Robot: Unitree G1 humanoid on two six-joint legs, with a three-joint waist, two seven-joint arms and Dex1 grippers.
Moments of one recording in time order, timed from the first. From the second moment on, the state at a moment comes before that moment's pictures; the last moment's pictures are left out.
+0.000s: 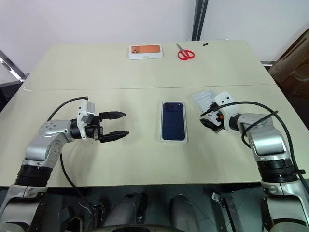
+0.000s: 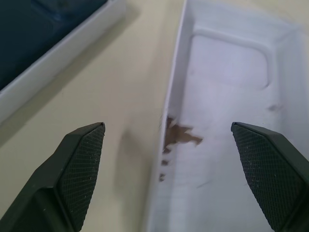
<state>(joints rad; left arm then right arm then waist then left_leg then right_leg) -0.37 0.58 0.01 0.06 -0.46 0.27 -1.23 -0.48 -0.75 0.01 -0.01 0.14 0.89 0.74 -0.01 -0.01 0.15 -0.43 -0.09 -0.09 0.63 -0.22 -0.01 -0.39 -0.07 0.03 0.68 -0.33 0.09</state>
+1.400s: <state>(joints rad) -0.28 0.46 -0.06 -0.05 -0.44 0.26 -1.06 -0.92 -0.75 0.35 0.36 0.06 1.21 0.88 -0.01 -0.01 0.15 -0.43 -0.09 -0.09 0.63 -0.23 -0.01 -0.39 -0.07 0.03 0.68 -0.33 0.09</state>
